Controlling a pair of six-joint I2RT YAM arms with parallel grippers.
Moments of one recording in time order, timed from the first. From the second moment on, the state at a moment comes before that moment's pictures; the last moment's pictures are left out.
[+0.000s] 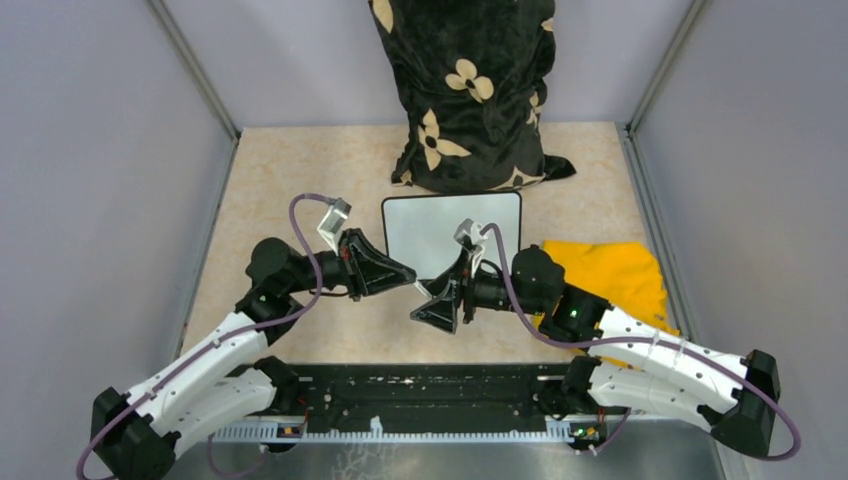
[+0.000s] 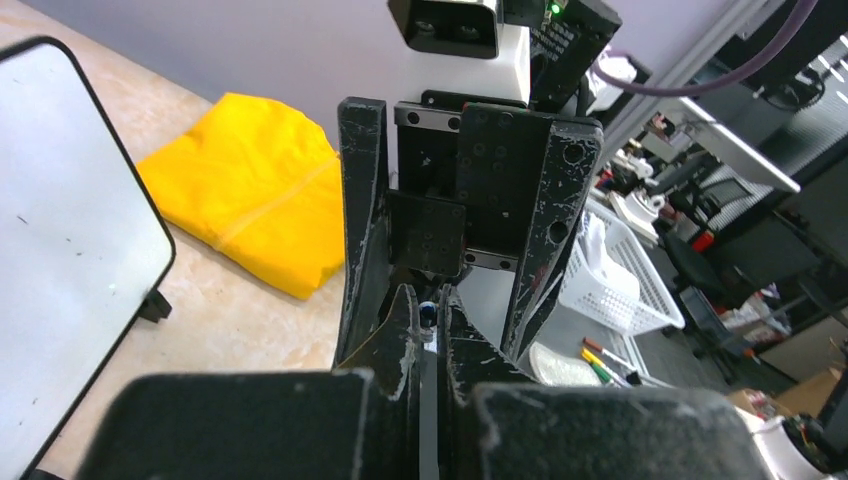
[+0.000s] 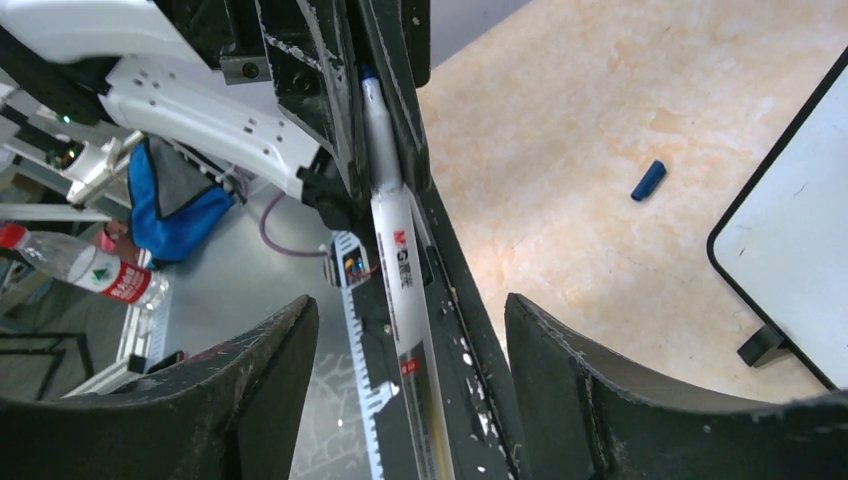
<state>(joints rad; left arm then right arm) -0.66 0.86 0.59 0.52 0.80 -0.72 1.02 0.85 0.69 0.04 -0.35 0.45</state>
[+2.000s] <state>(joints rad) -0.67 0.75 0.44 0.76 0.12 -1.25 0.99 1.00 0.70 0.60 0.03 0.84</state>
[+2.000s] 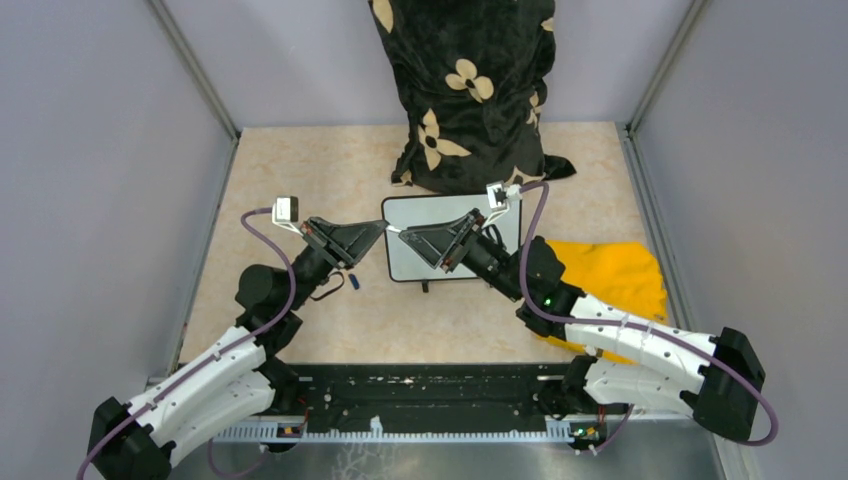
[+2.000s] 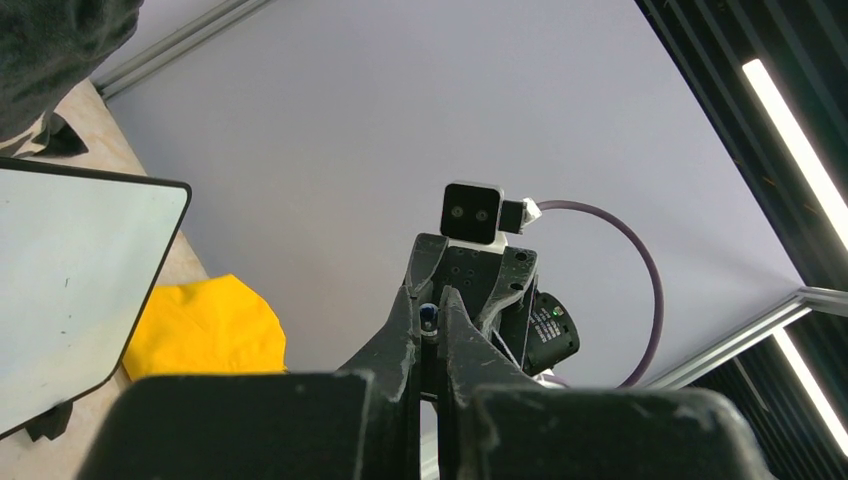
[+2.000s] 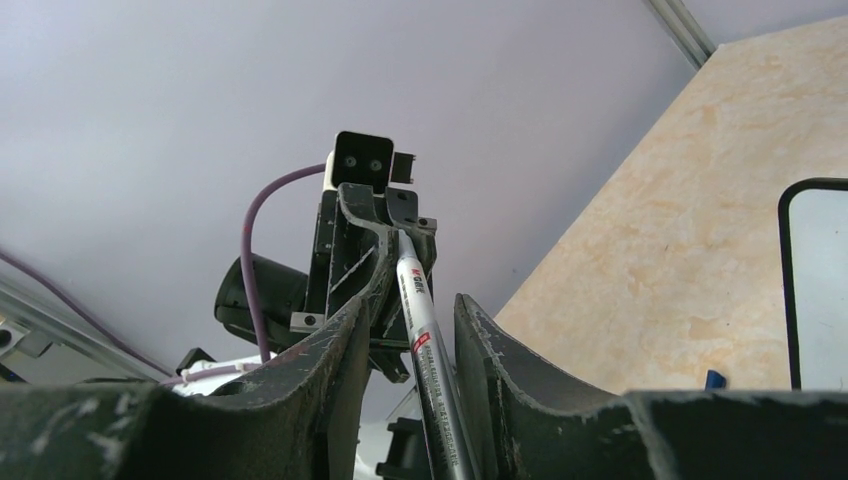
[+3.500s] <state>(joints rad) -0.68 0.76 0.44 0.77 0.12 -1.28 0.96 1.04 0.70 0.65 -0.03 0.89</state>
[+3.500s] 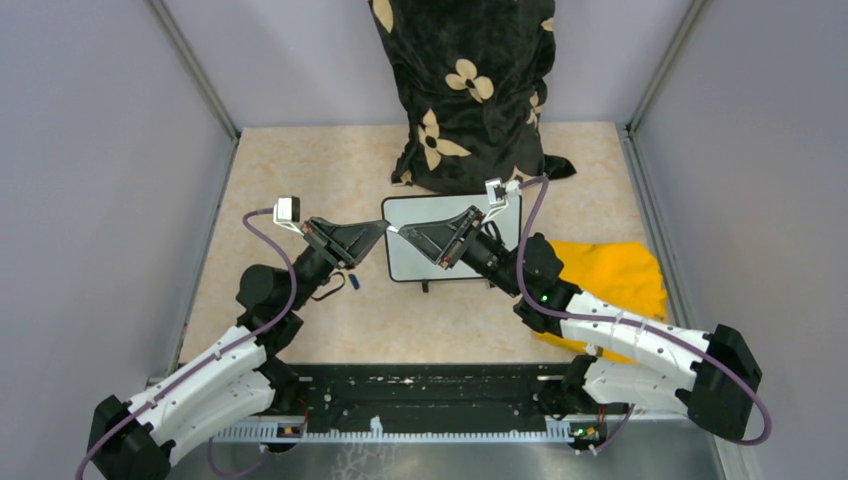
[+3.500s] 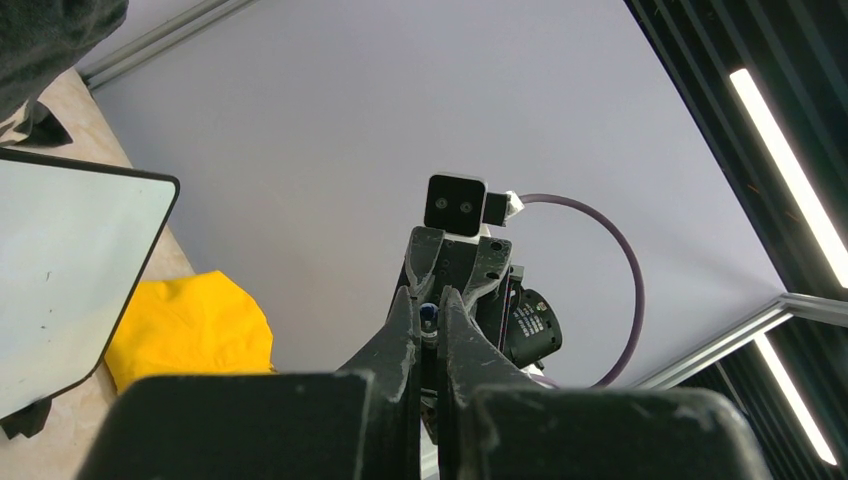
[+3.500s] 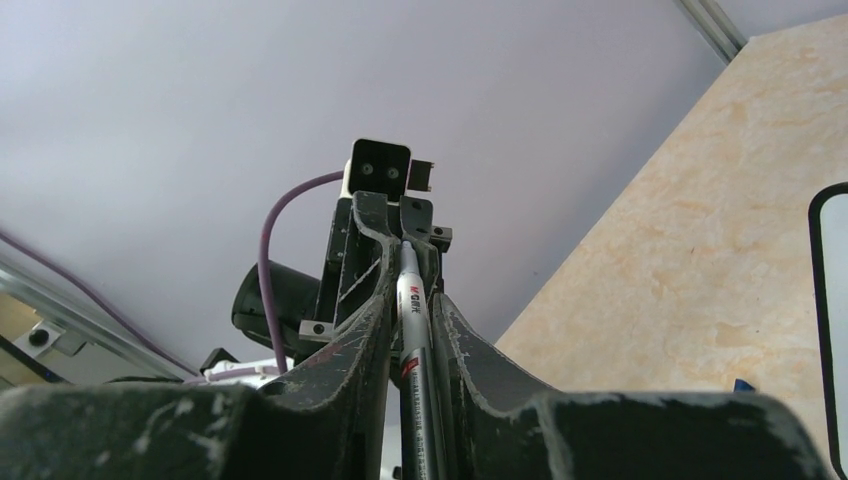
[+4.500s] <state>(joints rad) -0.68 0.52 0.49 0.31 -0.02 -0.96 0.96 0.78 0.71 0.24 0.14 0.68</state>
